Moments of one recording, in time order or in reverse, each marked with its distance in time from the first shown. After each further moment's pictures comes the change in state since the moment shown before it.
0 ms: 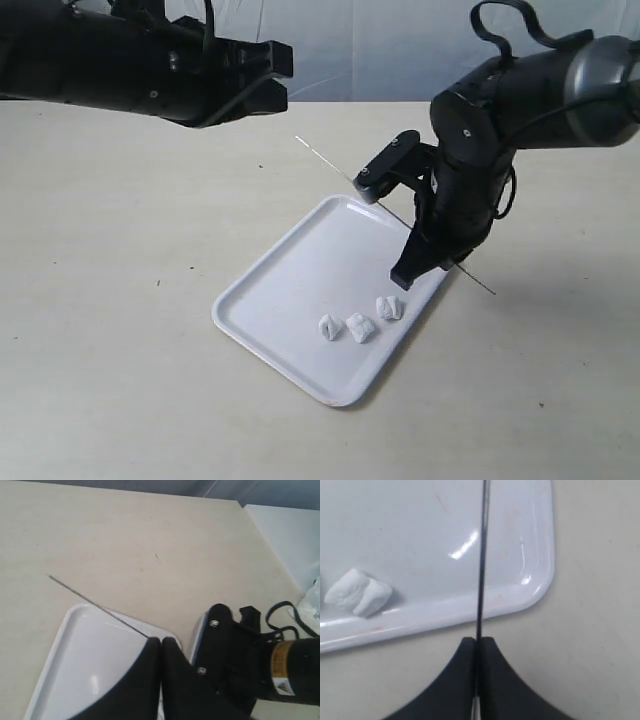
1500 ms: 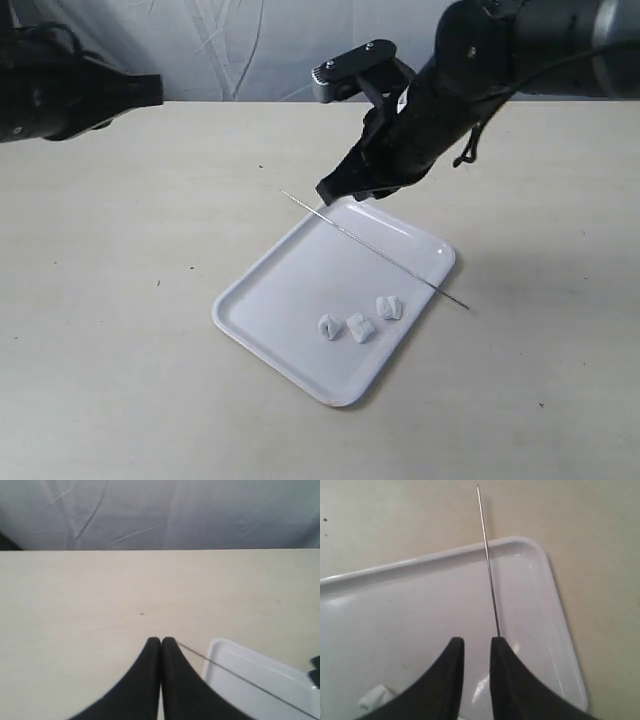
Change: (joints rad) left arm 0.126 -0.252 0.280 0.398 -0.302 -0.175; right arm 0.000 -0.070 -0.100 0.368 -0.205 -0.106
